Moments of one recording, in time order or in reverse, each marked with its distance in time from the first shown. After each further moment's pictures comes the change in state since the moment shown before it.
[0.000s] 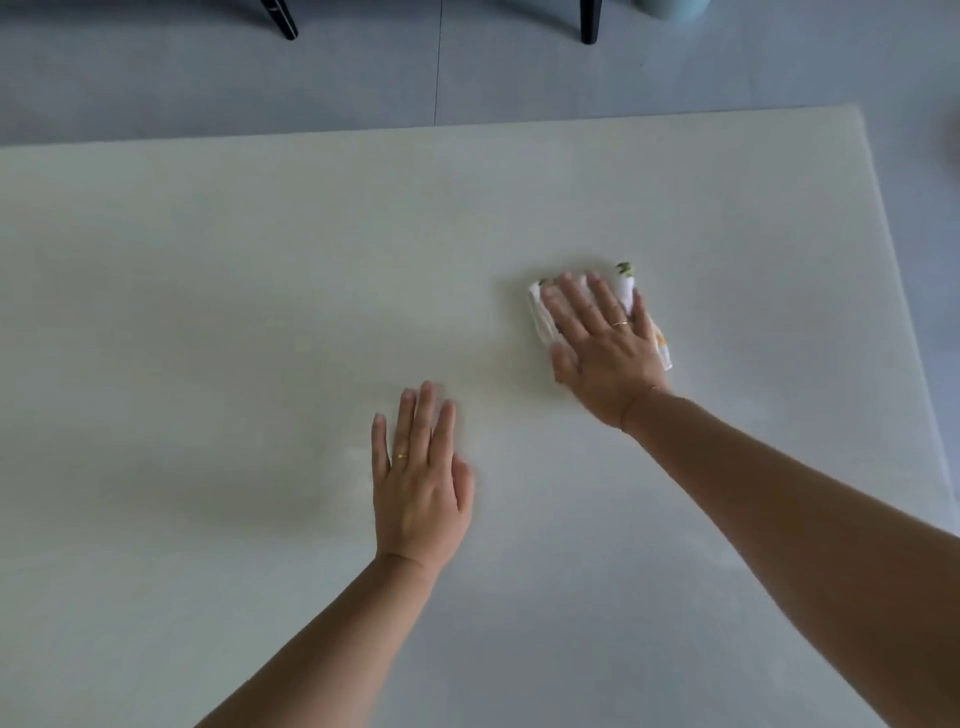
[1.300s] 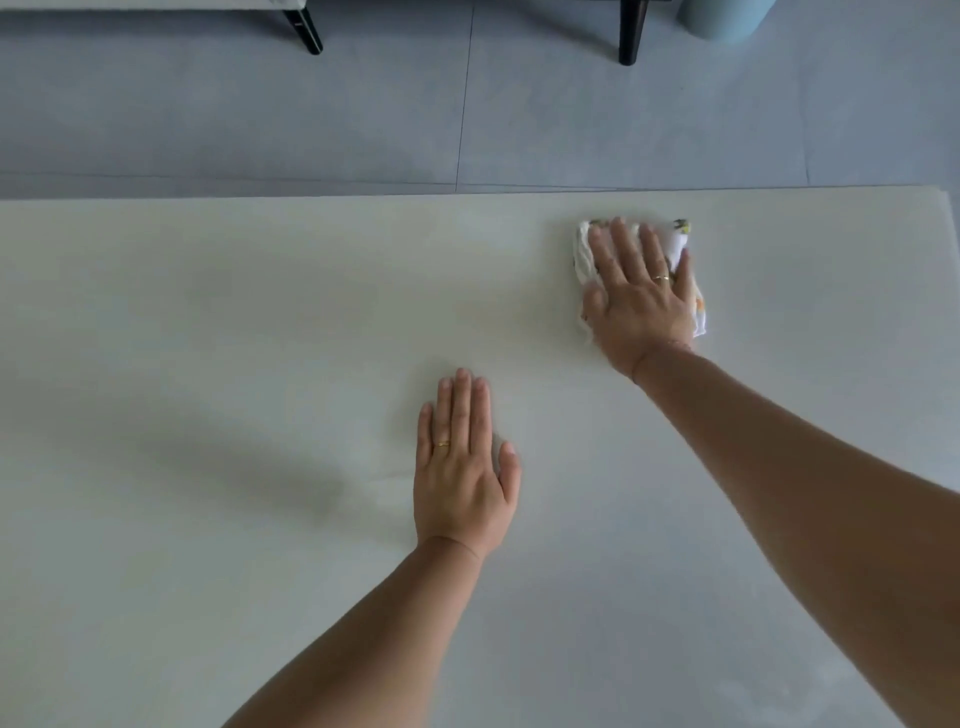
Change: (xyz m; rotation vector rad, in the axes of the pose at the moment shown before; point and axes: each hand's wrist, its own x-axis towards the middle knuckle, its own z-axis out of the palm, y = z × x) left_hand 0.115 0.013 0.012 -0.033 -0.023 -0.098; right_hand 0.148 0.028 -0.029 0.126 0.049 0.218
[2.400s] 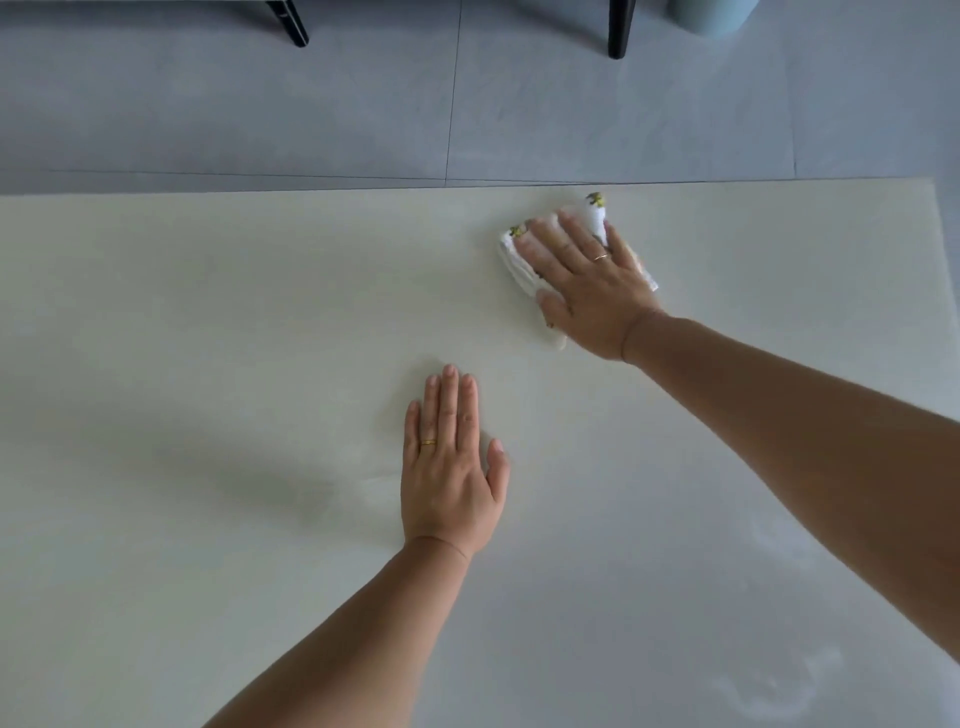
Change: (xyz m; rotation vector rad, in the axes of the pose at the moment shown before) left_hand 0.001 -0.001 0.001 0.001 0.008 0.012; right_hand 0.015 -0.011 -0.009 -0.142 -0.082 -0.434
